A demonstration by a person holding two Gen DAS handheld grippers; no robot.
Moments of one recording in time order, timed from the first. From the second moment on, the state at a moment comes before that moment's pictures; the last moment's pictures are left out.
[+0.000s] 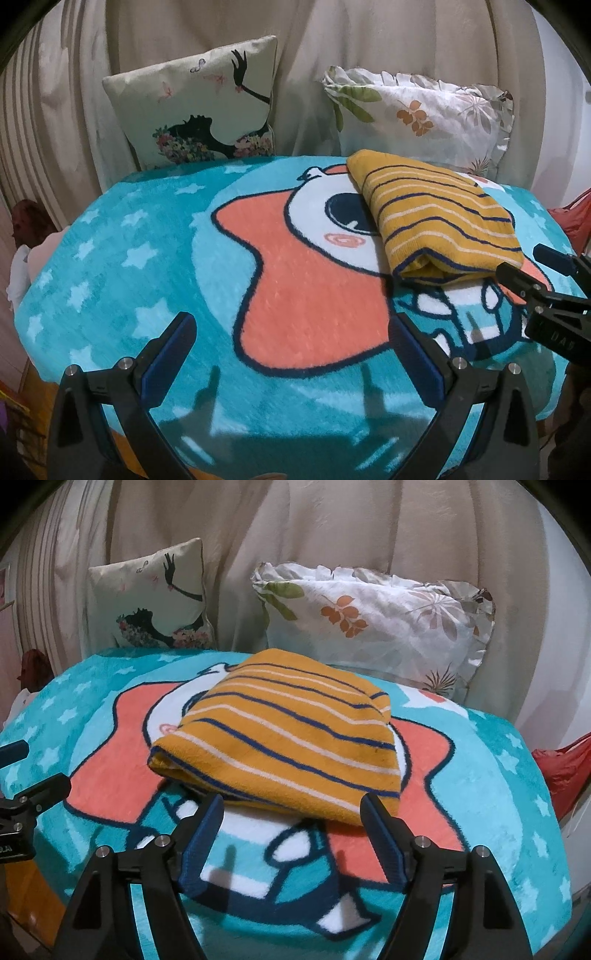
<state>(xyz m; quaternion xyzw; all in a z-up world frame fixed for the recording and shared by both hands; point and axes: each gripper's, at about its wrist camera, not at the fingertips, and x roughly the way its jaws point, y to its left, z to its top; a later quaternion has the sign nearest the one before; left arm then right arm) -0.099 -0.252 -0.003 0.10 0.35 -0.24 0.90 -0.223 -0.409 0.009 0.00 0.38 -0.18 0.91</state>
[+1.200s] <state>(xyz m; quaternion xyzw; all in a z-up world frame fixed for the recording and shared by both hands) -0.084 -0.246 -0.014 0.07 0.39 -0.25 0.88 -0.209 -0.398 0.007 -0.05 0.40 -0.23 0.88</state>
